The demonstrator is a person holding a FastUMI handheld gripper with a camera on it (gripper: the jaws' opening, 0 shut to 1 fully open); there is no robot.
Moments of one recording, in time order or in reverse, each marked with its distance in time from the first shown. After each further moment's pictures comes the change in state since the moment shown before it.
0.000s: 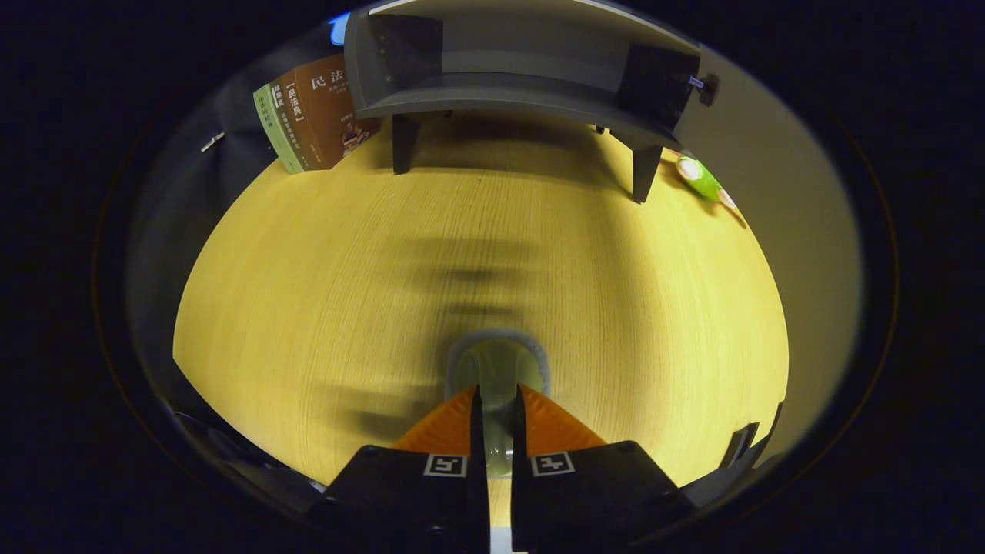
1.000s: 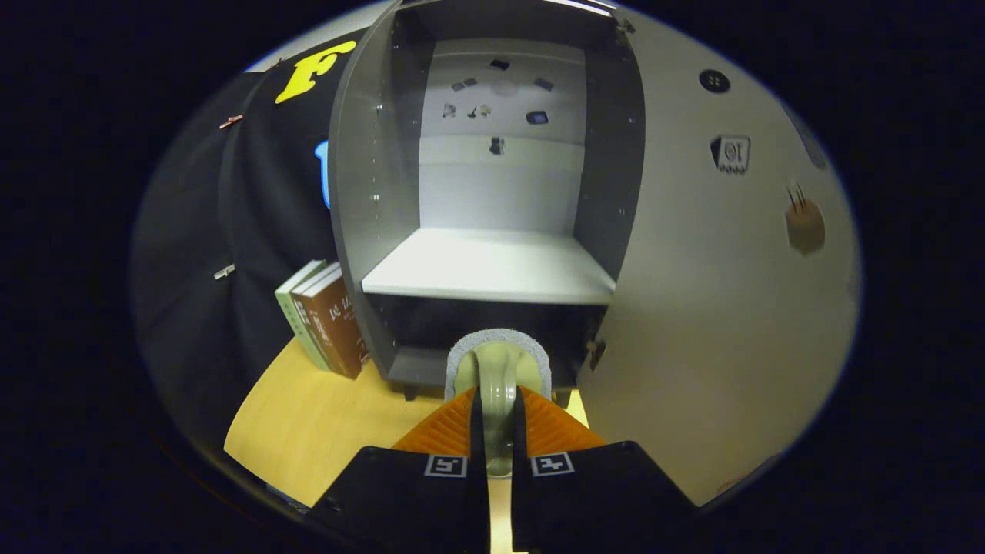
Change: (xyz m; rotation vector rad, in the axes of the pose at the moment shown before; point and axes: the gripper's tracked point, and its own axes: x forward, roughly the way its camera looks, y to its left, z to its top) arm -0.226 -0.036 0.266 0.065 -0.636 -0.033
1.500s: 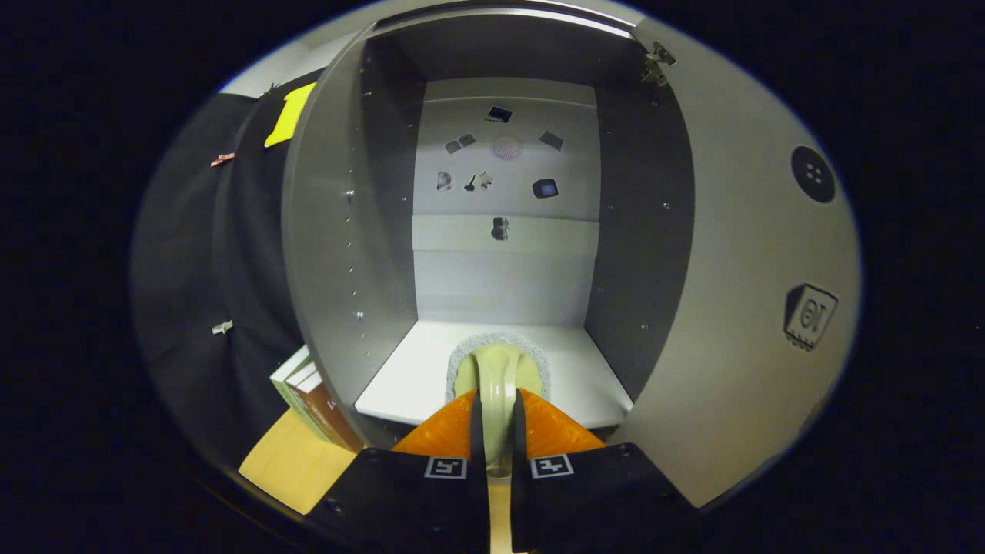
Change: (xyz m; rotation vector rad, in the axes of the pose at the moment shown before) arm 0.073 0.005 0.123 0.045 -0.176 0.032
